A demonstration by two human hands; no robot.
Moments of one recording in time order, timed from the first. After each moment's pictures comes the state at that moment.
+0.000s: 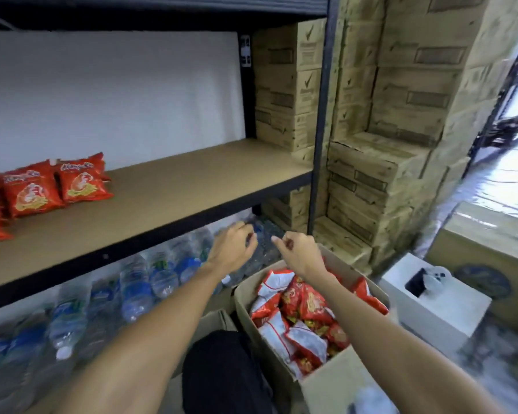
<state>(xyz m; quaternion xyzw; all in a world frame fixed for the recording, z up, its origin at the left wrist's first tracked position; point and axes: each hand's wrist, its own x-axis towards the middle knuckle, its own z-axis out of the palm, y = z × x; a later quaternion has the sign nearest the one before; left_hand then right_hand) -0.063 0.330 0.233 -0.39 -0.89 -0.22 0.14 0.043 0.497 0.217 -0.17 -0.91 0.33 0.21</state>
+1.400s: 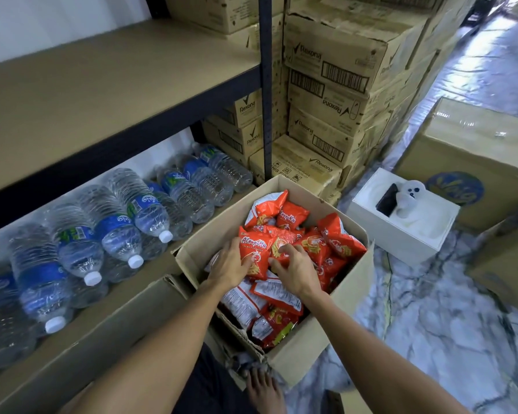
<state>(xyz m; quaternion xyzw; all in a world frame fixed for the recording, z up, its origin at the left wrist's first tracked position) -0.042 0.419 0.010 -0.28 -0.90 -0.23 -0.24 0.093 0.553 -0.004 -0.35 -0.85 0.38 0.06</state>
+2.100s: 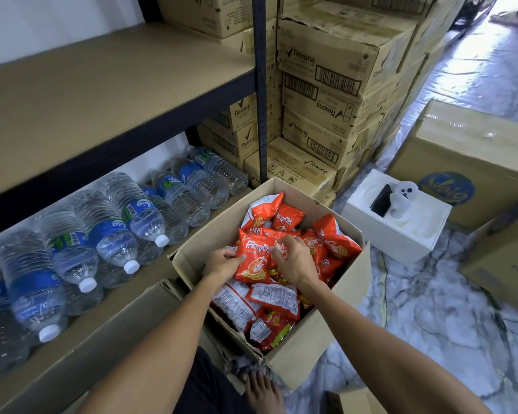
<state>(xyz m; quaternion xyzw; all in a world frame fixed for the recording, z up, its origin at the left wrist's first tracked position) -0.054 0.425 0.002 -0.04 -0.86 -0.40 -0.32 0.076 0.570 0.000 -0.36 -0.84 0.40 0.09</state>
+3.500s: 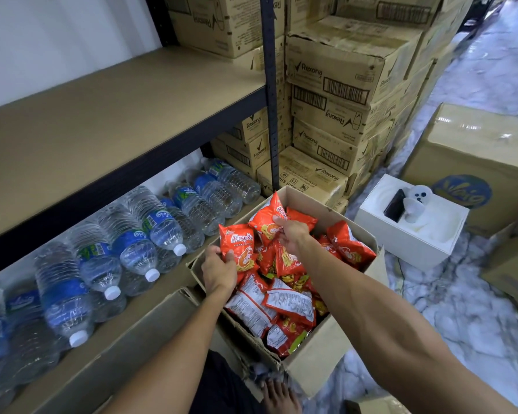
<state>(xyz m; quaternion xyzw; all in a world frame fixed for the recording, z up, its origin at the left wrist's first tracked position) -0.045 0.400 0.053 -0.02 -0.90 -0.42 -0.11 -0.025 0.601 0.027 -0.52 -0.40 0.76 0.08</state>
